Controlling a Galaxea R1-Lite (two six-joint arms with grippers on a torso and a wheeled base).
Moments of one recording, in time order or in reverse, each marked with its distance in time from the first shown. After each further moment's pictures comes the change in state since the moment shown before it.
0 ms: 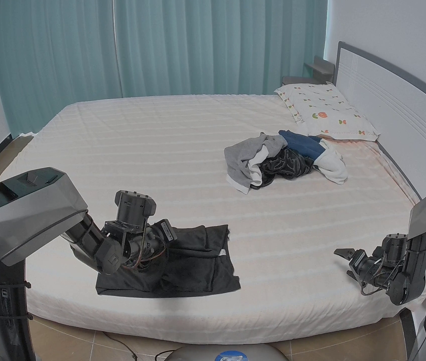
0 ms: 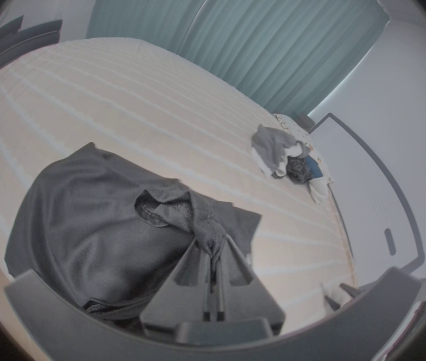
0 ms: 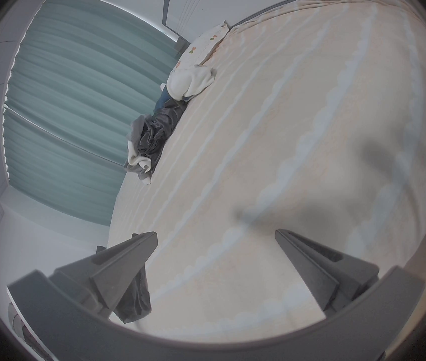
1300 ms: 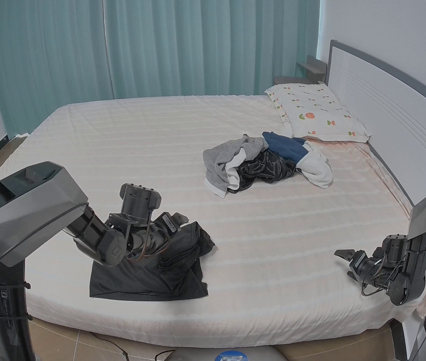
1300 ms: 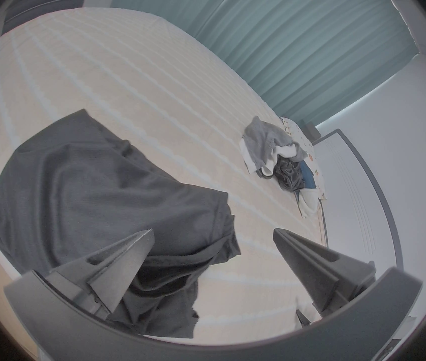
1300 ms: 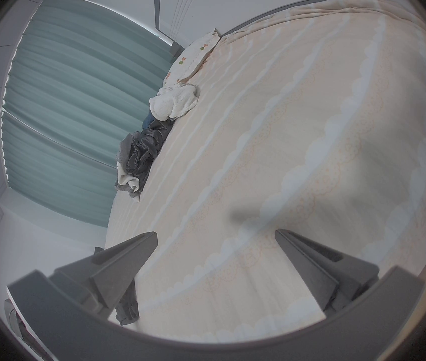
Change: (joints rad) left arm -0.014 -0.003 -0.085 0.121 -0.038 -0.210; right arm 0.000 0.007 0.001 0.000 0.001 -0.013
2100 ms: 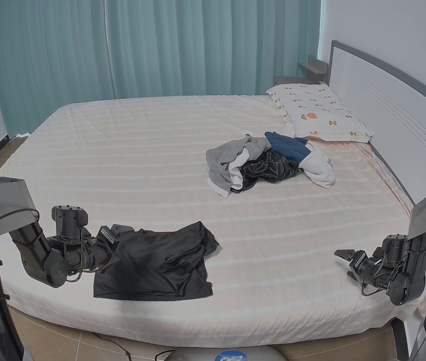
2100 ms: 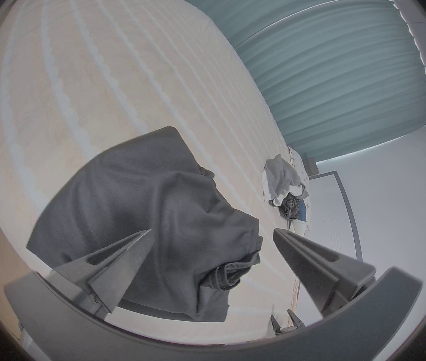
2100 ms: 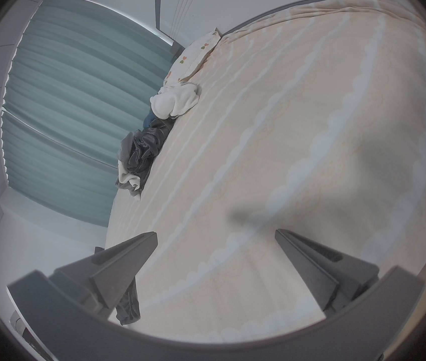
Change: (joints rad) left arm 0.308 -0.085 0.455 -0.422 -0.268 -0.101; right arm 0.000 0.000 0.000 0.000 0.000 0.000
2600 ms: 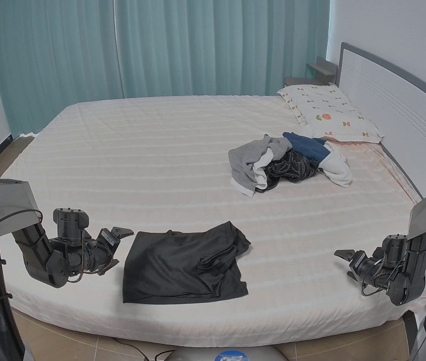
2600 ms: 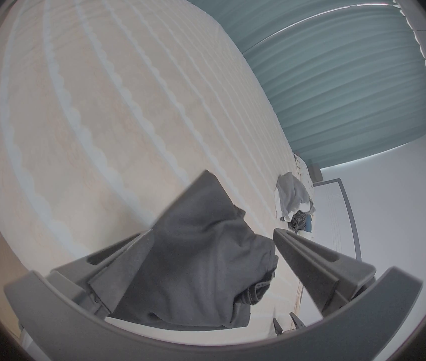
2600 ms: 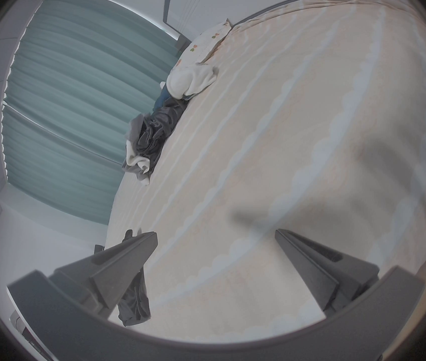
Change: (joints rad) left arm 0.013 0.036 -0.010 -0.006 -0.002 0.004; right arm 0.001 0.000 0.000 0.000 0.000 -0.007
